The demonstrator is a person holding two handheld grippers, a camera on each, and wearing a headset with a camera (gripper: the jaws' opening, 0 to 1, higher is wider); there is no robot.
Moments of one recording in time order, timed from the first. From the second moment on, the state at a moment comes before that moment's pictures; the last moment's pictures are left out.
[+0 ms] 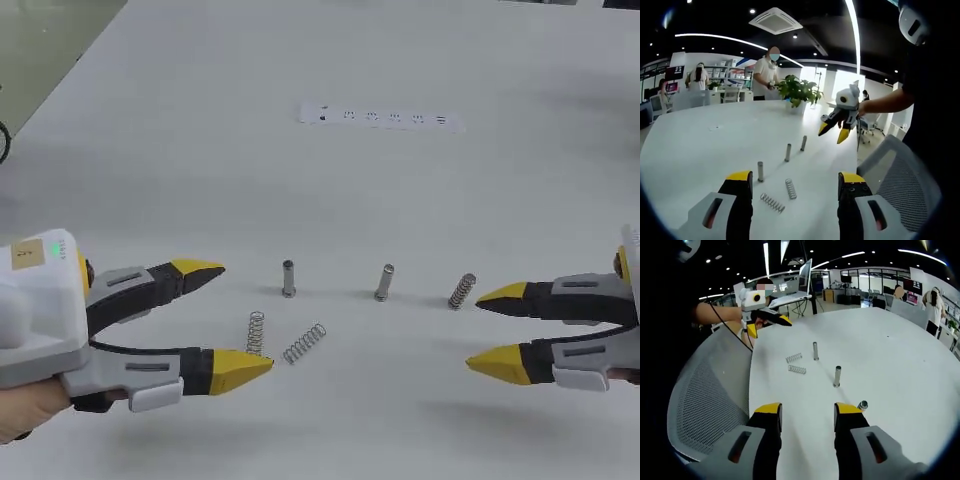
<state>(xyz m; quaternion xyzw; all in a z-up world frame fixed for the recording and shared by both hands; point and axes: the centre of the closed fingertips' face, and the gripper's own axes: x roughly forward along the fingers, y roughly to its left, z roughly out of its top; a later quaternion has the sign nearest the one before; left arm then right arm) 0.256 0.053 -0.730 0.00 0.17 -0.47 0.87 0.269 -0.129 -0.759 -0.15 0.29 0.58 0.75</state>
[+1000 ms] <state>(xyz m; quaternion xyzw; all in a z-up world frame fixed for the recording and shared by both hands) 0.255 0.059 -0.733 -0.01 0.17 -0.47 0.87 0.257 -0.022 -0.769 -0.32 0.24 0.69 0.60</state>
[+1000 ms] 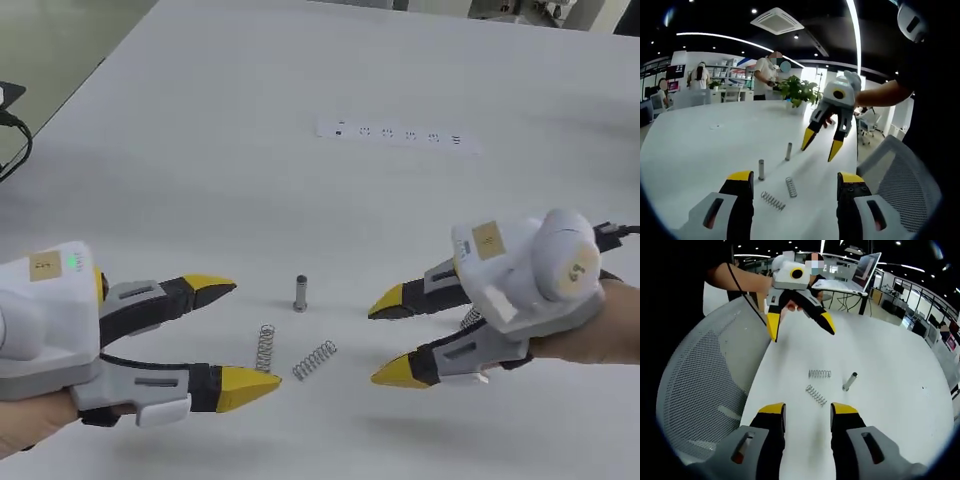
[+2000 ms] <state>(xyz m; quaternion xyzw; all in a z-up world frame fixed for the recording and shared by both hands) 0.254 0.068 -0.736 -0.01 0.17 -0.45 0.87 0.270 0.017 -0.828 -0.46 0.25 0.69 0.49</state>
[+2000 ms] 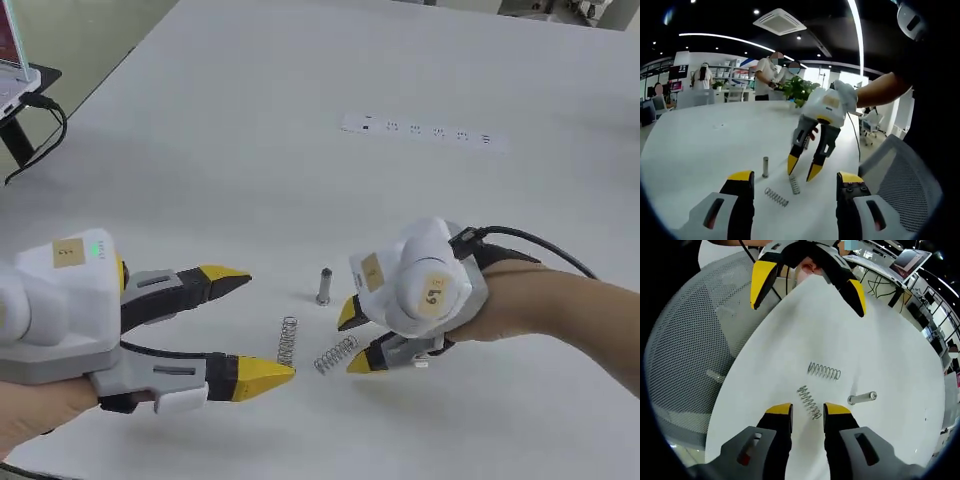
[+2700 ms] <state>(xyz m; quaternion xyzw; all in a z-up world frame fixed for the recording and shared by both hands) 0.254 0.071 -0.739 -0.01 0.17 -0.45 0.88 0.274 0.014 -0.848 -0.46 0.29 0.69 0.48</state>
